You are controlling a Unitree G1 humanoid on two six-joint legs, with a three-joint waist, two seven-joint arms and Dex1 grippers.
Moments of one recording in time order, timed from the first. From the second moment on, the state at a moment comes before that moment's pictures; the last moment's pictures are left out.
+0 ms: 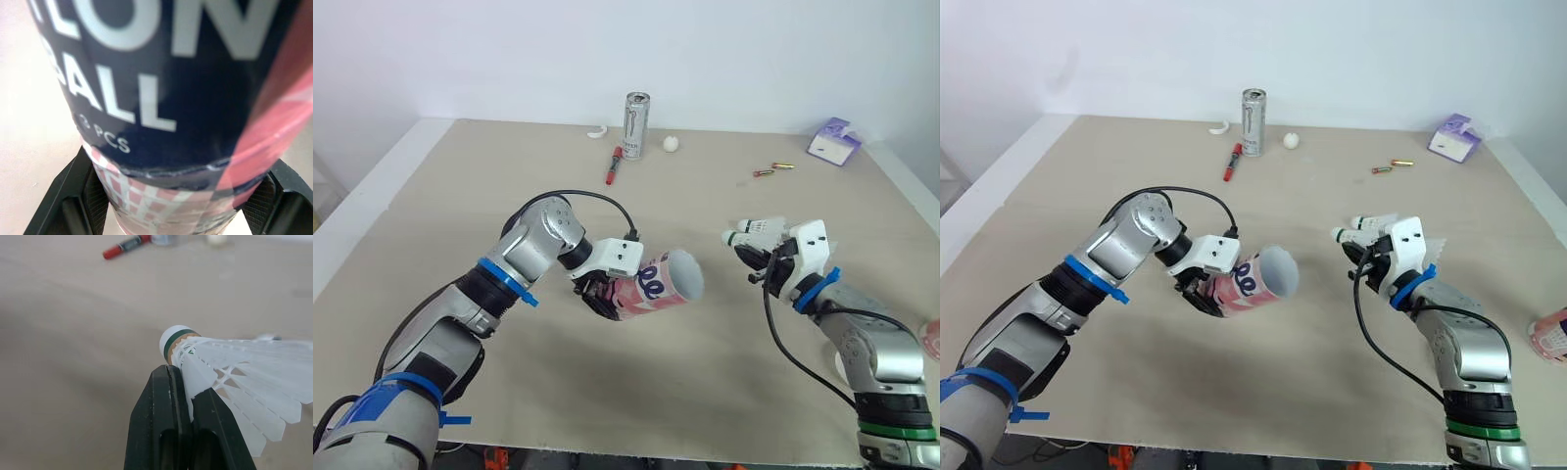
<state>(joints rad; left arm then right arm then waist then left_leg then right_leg) -1.00 0.45 -0.59 0.29 0.11 0.37 -1.55 -0.21 -0.63 -0.21 -0.20 0.44 0.54 0.55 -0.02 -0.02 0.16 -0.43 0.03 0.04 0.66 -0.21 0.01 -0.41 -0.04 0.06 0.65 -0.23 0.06</state>
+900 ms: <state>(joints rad) -1.02 0.44 -0.59 0.36 0.11 0.37 -1.55 -0.18 -1.01 -0.15 -0.61 0.40 0.21 1.06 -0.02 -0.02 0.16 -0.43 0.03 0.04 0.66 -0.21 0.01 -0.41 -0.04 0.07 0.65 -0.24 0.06</state>
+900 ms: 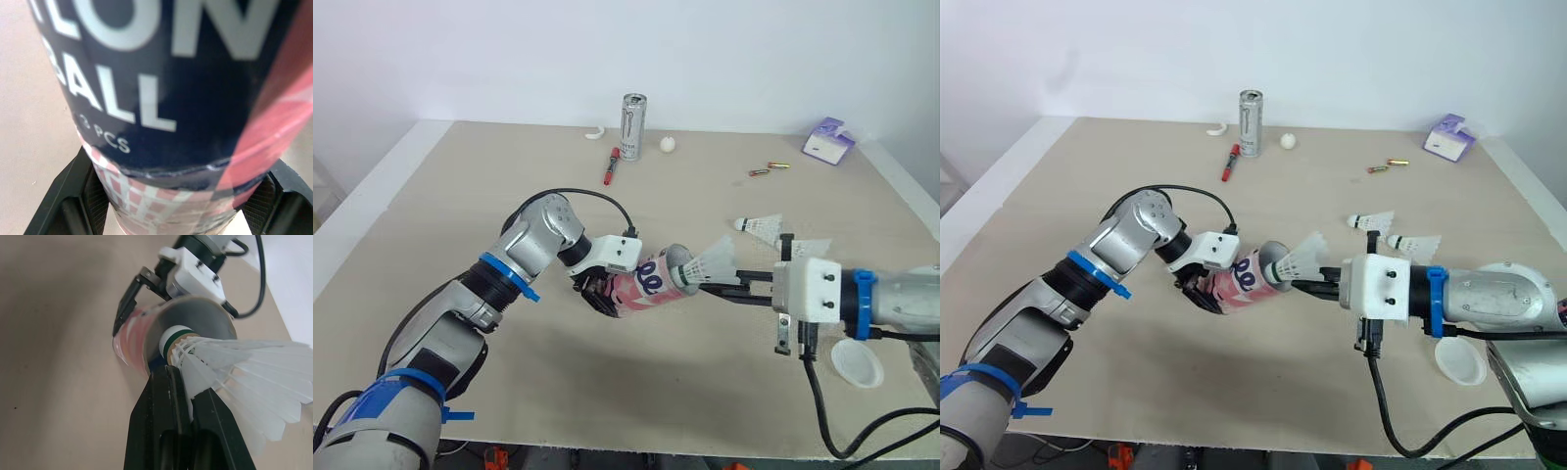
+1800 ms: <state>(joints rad) -1.02 0.44 -0.59 0.36 0.11 0.37 -1.54 -0.14 -0.75 -0.44 -0.05 0.46 0.50 0.60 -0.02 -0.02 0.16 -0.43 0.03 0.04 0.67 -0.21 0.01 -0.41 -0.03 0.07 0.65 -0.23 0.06</state>
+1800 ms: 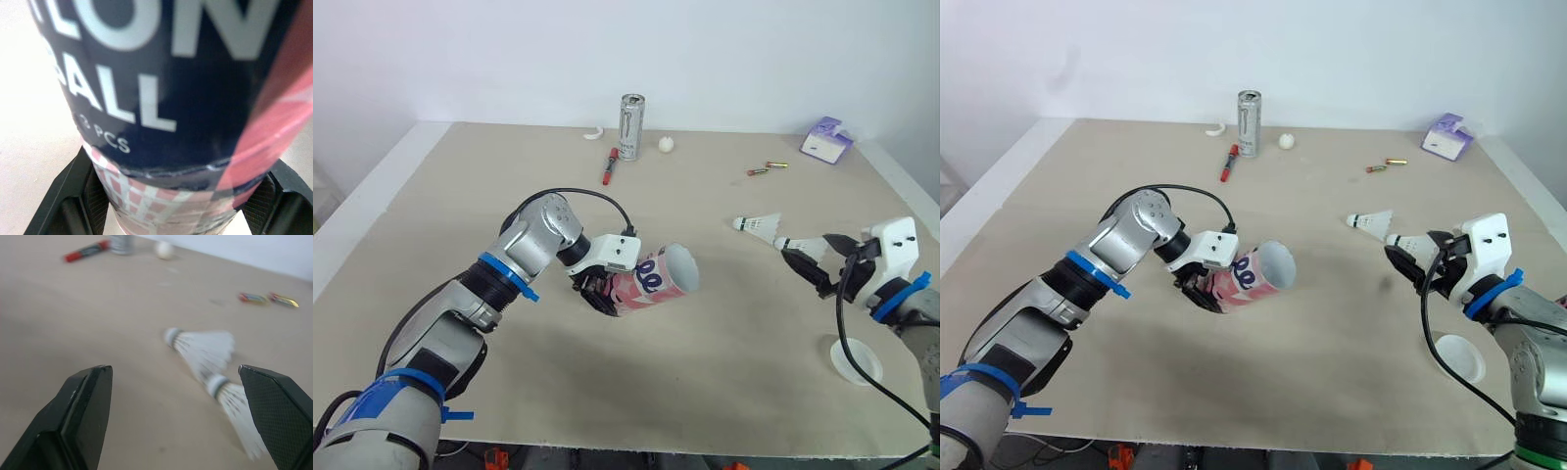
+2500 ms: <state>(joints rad) -1.01 0.45 -0.59 0.32 0.11 0.40 -1.54 -0.39 -0.75 -0.36 0.53 0.36 0.31 0.72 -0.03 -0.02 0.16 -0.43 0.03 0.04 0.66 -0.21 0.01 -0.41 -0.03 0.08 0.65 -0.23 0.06</state>
